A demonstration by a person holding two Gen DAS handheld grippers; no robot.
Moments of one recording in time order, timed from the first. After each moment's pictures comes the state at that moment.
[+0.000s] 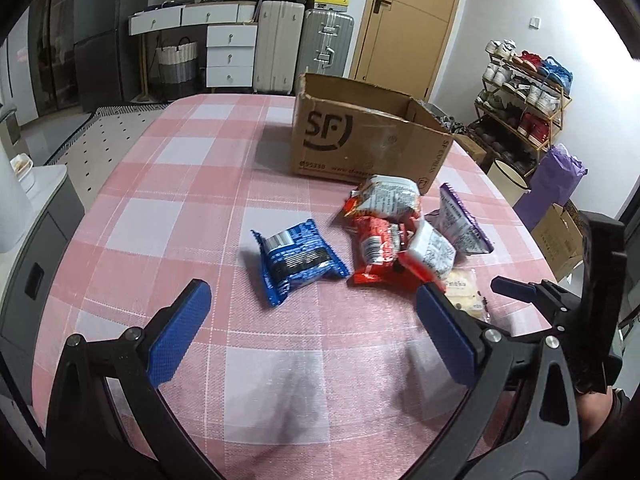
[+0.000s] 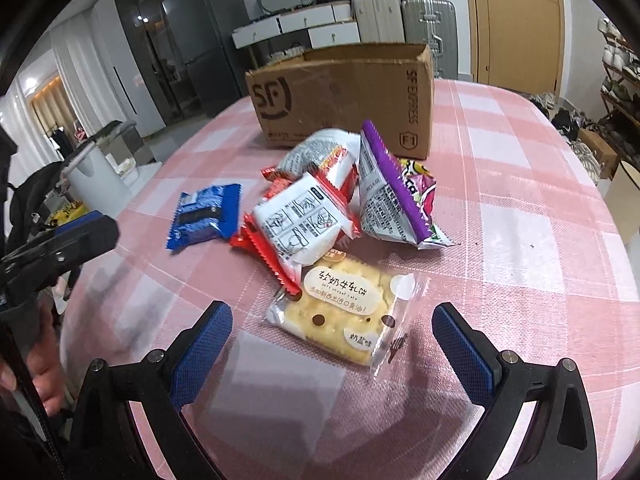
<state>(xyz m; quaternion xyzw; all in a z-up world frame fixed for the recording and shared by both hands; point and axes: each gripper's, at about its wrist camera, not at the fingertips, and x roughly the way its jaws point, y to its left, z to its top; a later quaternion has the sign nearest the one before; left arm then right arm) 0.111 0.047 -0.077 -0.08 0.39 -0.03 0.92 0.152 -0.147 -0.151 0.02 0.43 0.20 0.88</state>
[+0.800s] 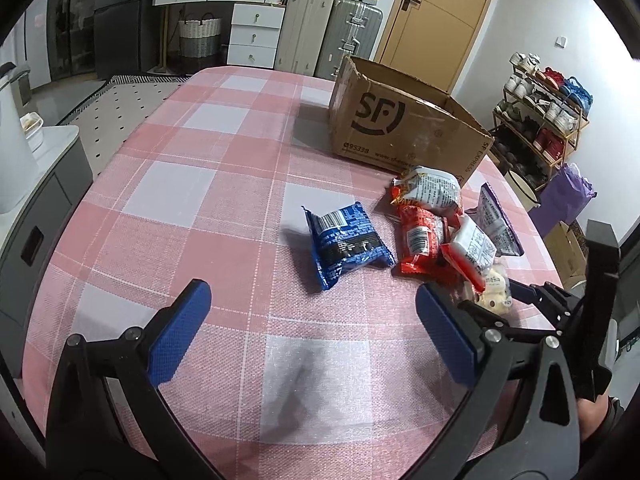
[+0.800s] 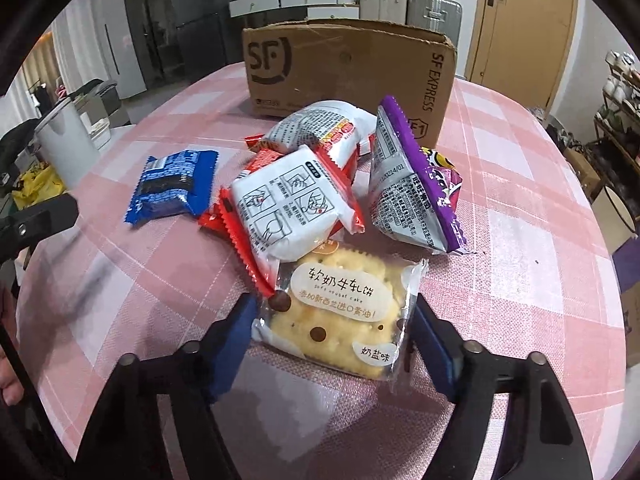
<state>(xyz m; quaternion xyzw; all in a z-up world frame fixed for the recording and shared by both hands) 0.111 0.083 -0.105 -0.12 0.40 -0.01 0.91 0.167 -0.119 -0.167 -0.06 0.45 0.17 0.88</state>
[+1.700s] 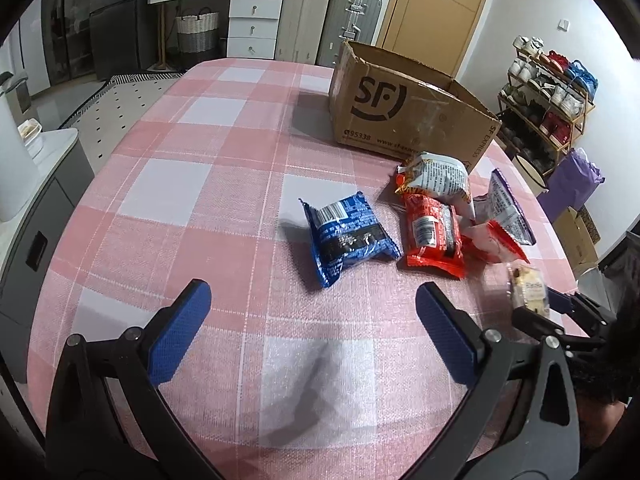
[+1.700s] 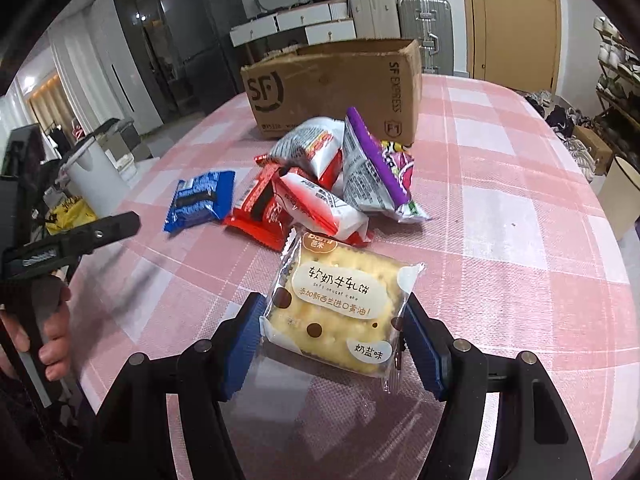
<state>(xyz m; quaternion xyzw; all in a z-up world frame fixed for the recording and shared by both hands) 0.122 0.074 -0.112 -0.10 0.43 0.00 0.90 0.132 -0.164 -0.151 0.03 0.43 0.20 0.88</state>
